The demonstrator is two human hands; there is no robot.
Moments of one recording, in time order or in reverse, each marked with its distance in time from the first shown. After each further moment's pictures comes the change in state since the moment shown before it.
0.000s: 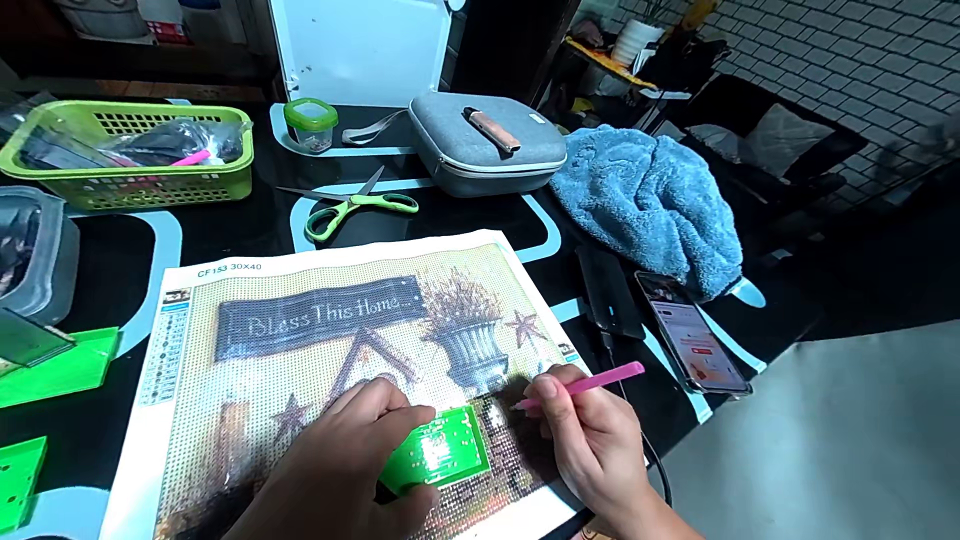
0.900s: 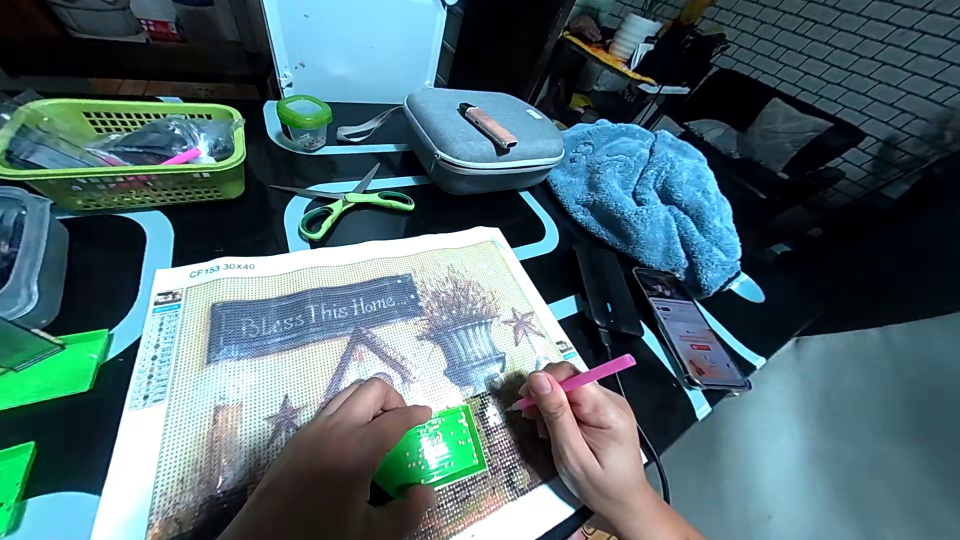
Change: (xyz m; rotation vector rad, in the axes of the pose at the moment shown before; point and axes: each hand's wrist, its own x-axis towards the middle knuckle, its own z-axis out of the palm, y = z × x) left_hand 0.001 0.003 -0.004 -0.025 -0.035 -0.031; right_hand 0.000 0.000 0.000 0.089 0.004 0.037
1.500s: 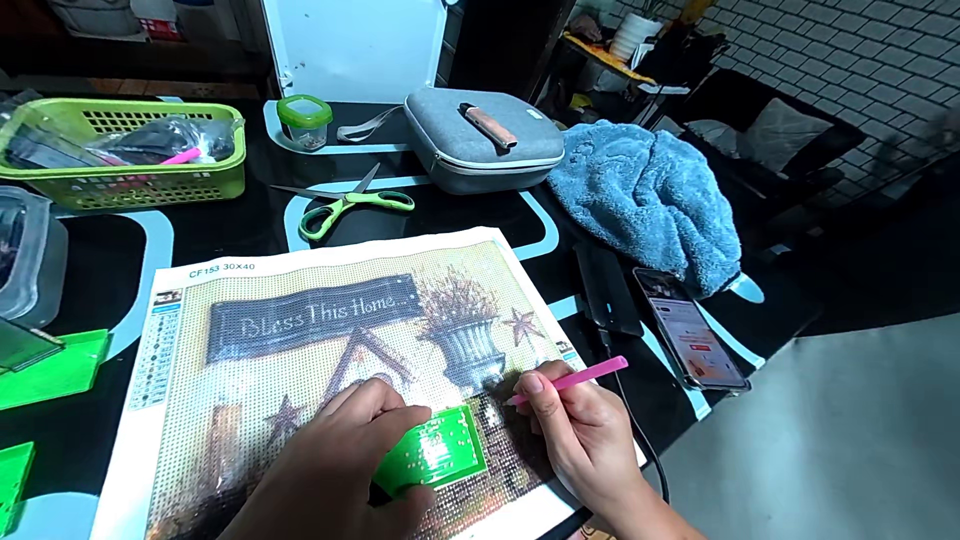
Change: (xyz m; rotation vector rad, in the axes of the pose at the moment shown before) left_hand 0.000 -0.002 0.001 0.013 0.012 0.017; right_hand 0.001 0.001 0.002 -0.030 -0.011 -0.003
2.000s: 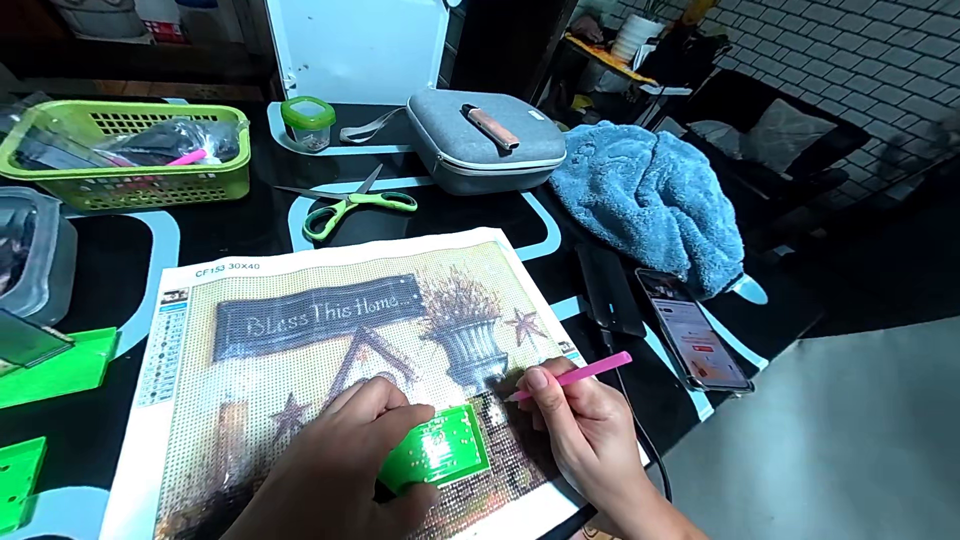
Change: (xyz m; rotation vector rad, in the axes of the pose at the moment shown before) left_hand -0.001 -0.003 0.003 0.014 0.035 0.026; right_hand 0.001 0.001 0.001 0.050 0.011 0.035
